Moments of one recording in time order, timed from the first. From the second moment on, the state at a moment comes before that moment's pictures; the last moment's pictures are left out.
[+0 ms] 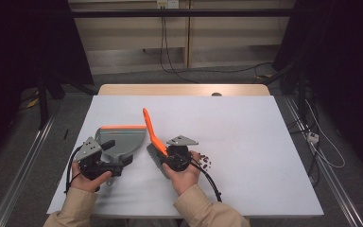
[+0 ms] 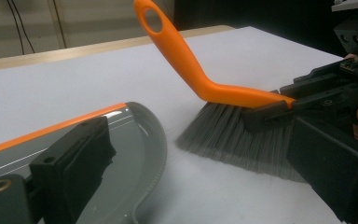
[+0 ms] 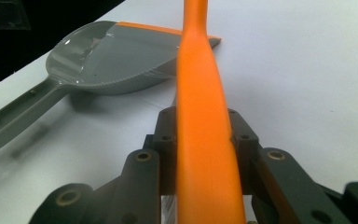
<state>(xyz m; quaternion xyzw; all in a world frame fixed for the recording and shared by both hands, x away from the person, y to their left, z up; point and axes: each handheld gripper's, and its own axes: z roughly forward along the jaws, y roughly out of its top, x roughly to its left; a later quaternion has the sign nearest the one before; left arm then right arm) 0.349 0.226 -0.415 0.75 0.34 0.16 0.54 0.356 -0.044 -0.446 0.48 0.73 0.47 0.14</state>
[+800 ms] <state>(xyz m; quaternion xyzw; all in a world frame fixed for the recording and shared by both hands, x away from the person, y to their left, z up) 0.349 0.223 -0.415 0.76 0.34 0.17 0.54 0.353 -0.078 -0.446 0.52 0.71 0.45 0.15</state>
